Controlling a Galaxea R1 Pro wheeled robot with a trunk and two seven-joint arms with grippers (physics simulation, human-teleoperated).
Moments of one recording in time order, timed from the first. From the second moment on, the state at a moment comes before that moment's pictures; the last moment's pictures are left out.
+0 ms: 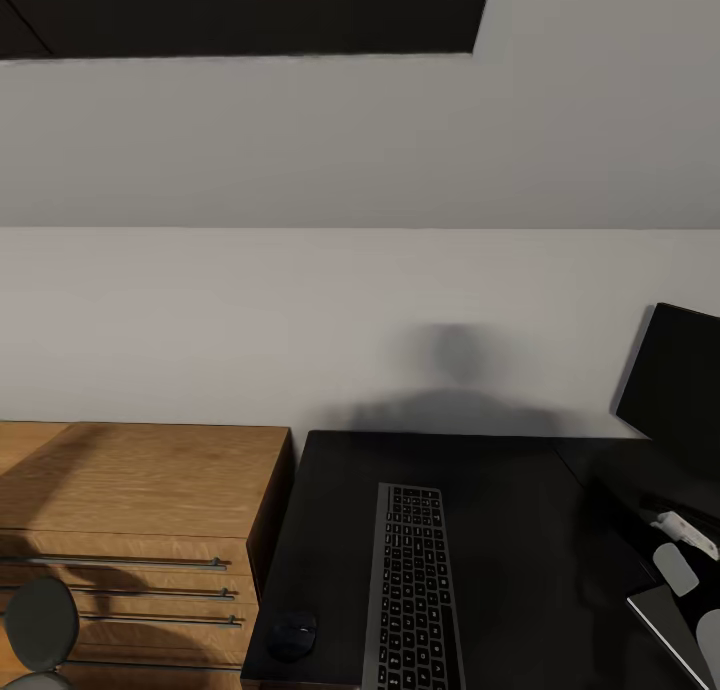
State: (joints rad) left arm -0.21 -0.12 -0.70 -0.03 0.50 -0.76 0.51; right arm -0.68 -0.37 -0.53 -0.39 -0.39 0.17 0.04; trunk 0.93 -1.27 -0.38
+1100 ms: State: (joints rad) left arm -0.21 -0.11 -0.70 -0.03 0.52 -0.76 0.51; right arm -0.68 -0.37 -0.53 -0.38 -0.37 0.18 -0.04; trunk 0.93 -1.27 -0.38
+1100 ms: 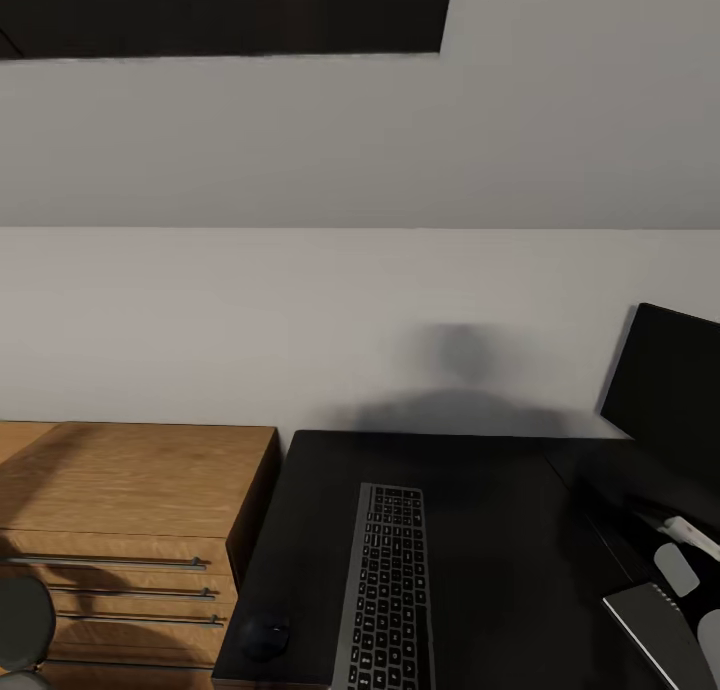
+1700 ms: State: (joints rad) left arm -0.21 -0.11 -0.70 -0.03 0.52 -0.76 0.51; right arm -0.68 -0.39 -0.52 -0.38 -0.37 0.19 -0.14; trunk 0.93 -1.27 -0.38
